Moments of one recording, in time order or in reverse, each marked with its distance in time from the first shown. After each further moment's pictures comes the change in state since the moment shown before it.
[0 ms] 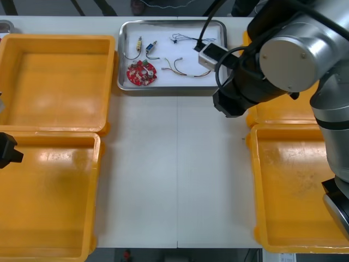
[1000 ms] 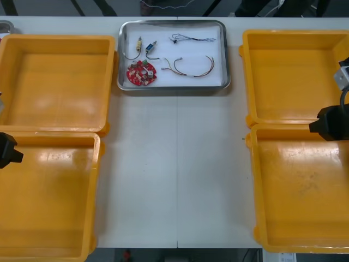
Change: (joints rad) right arm 0.461 -0.166 -0.526 -0.178 -0.112 0.001 -0.276; left arm 0.000 0.000 0.000 0.000 0.000 0.000 0.000
